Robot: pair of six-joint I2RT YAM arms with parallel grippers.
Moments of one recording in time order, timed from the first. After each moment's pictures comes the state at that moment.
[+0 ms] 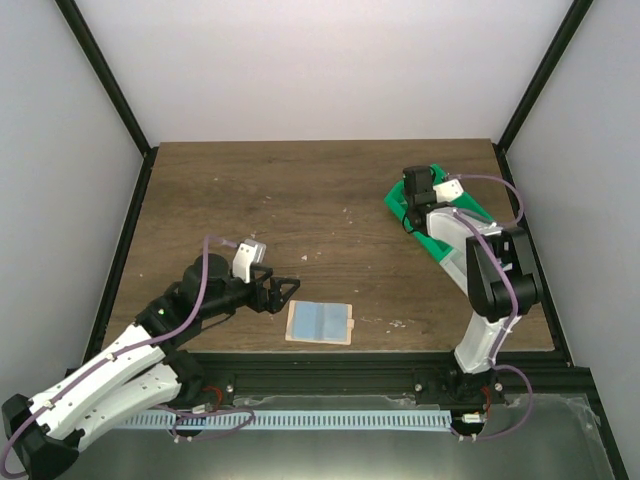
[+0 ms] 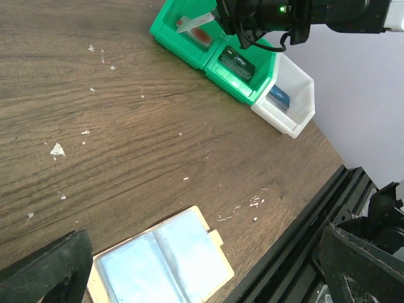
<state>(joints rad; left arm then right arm) -0.77 0.70 0.60 -0.35 0.19 -0.51 0.24 1.77 1.11 -0.04 0.48 1.17</state>
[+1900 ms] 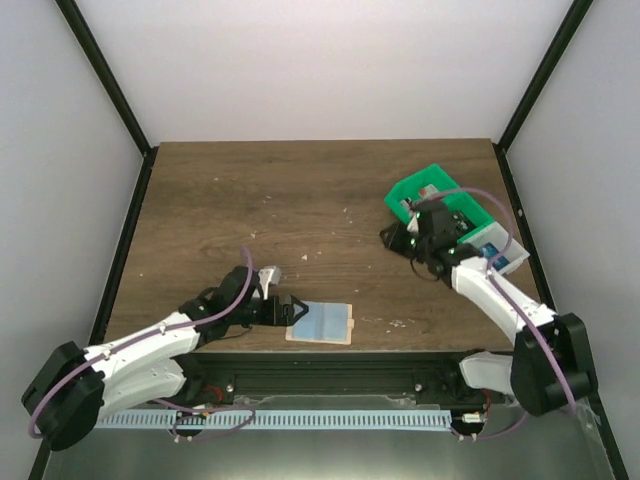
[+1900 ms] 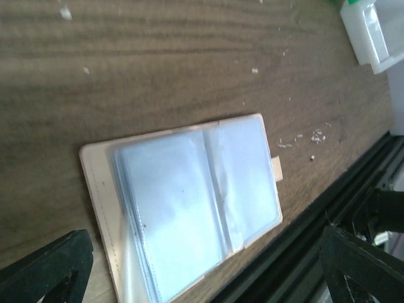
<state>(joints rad) -0.76 0.98 0.40 -0.16 0.29 -0.72 0.29 1.26 0.82 -0.21 -0.20 0.69</state>
